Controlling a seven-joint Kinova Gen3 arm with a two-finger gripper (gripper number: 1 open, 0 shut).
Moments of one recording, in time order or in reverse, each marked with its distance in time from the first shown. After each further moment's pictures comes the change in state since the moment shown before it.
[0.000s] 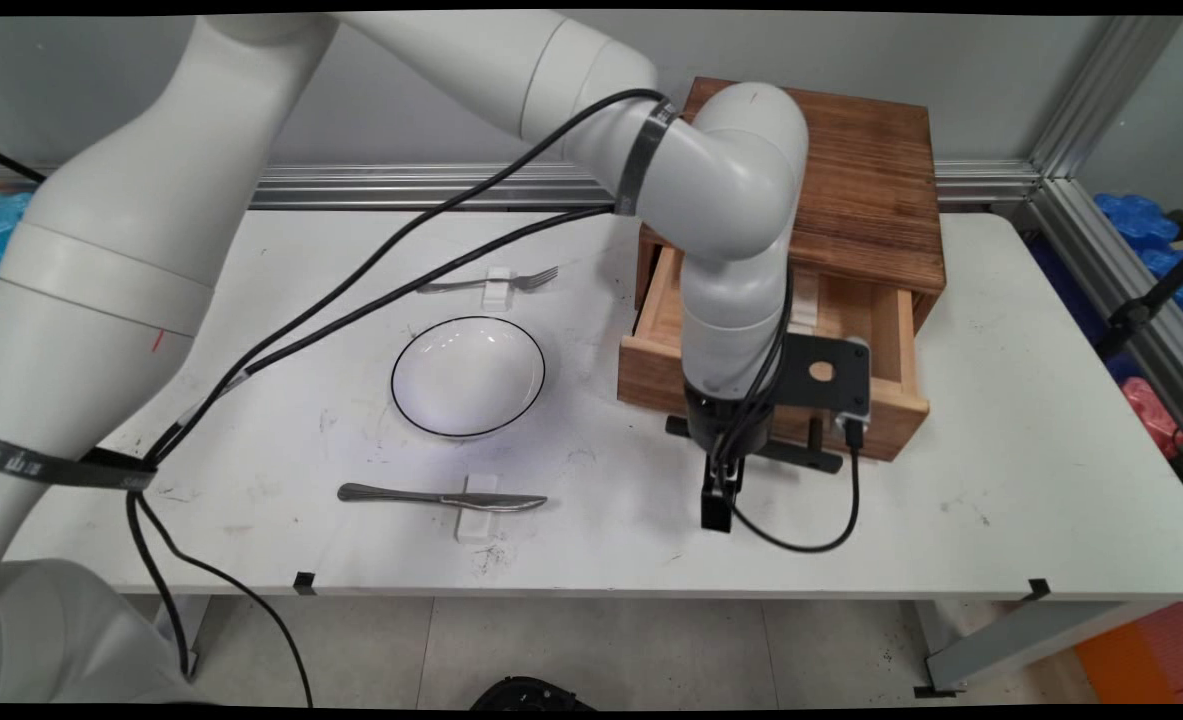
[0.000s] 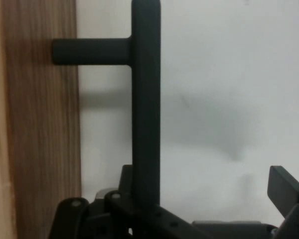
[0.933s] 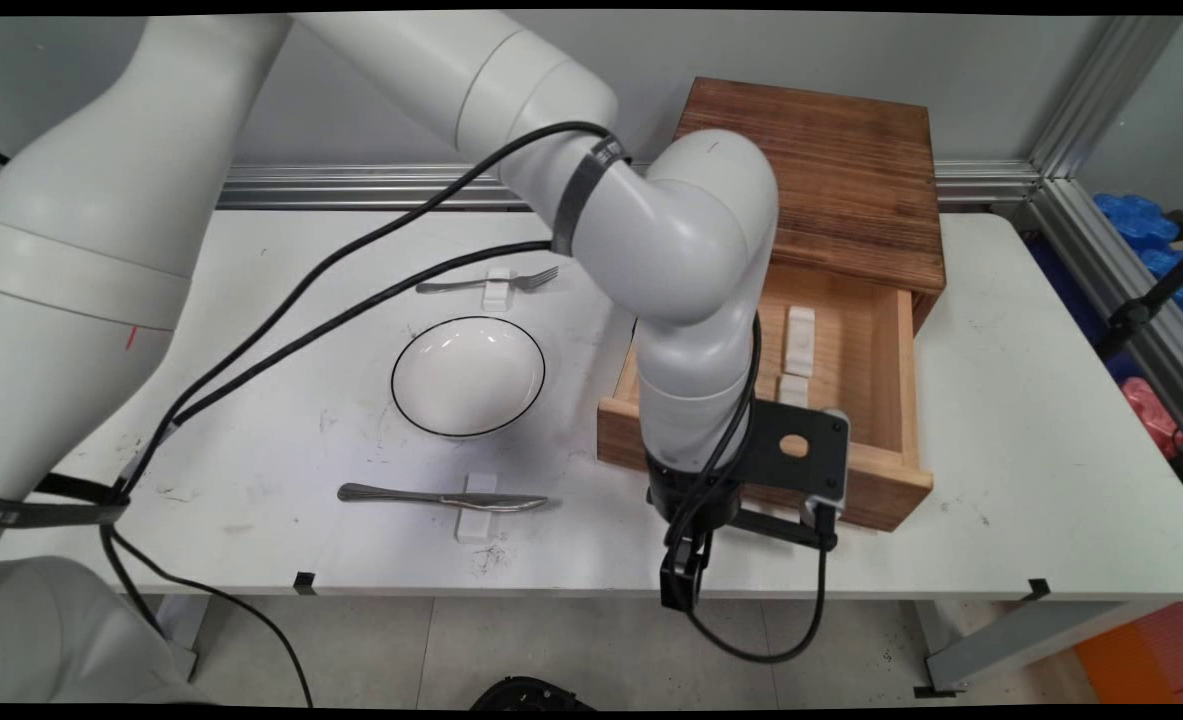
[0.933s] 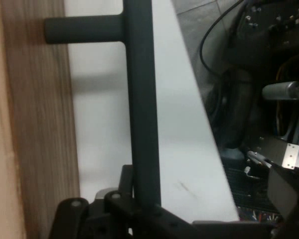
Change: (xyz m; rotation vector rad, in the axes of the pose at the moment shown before) arm -0.014 0.070 -0.009 -0.061 -0.002 0.046
